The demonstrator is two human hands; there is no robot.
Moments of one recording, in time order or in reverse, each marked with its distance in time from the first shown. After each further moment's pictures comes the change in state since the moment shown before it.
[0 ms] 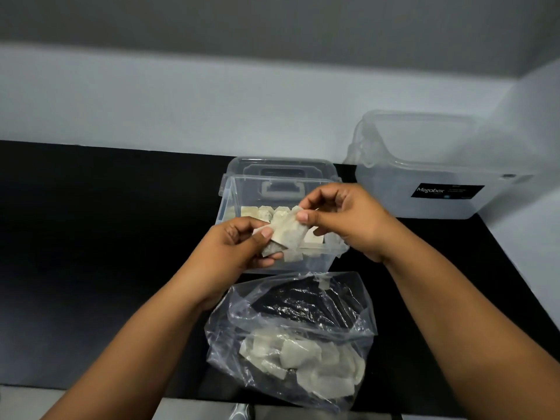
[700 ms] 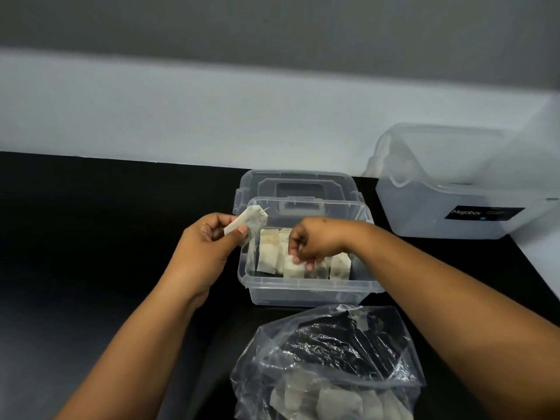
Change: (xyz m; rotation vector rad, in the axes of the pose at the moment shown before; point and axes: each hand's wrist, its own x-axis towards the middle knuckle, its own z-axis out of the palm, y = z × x) left_hand 0.057 0.014 -0.076 0.113 0.264 0.093; right_hand 0.124 0.047 0.036 -0.605 -0.494 0.419
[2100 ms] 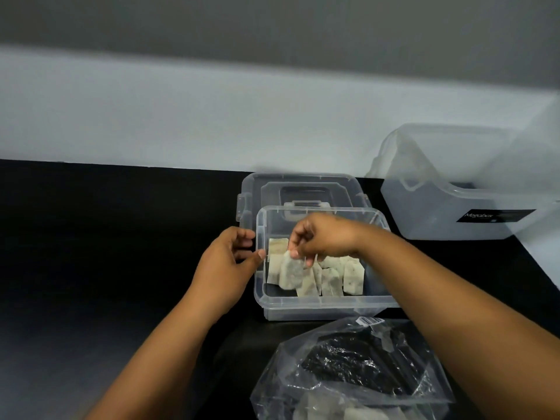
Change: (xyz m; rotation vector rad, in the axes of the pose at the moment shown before) left_hand 0.029 -0.023 -0.012 0.411 -0.046 0.031; right_hand 0.011 -0.018 -0.006 0.180 0.097 -0.036
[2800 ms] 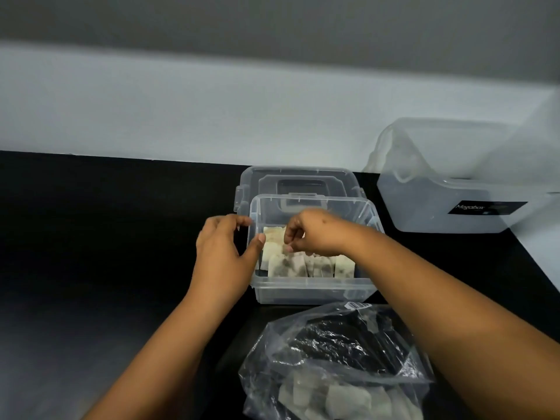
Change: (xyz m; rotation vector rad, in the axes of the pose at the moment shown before) left_hand -0.028 0.012 0.016 0.298 0.202 0.158; right_hand -0.015 0.002 0.015 -0.343 0.143 -0.050
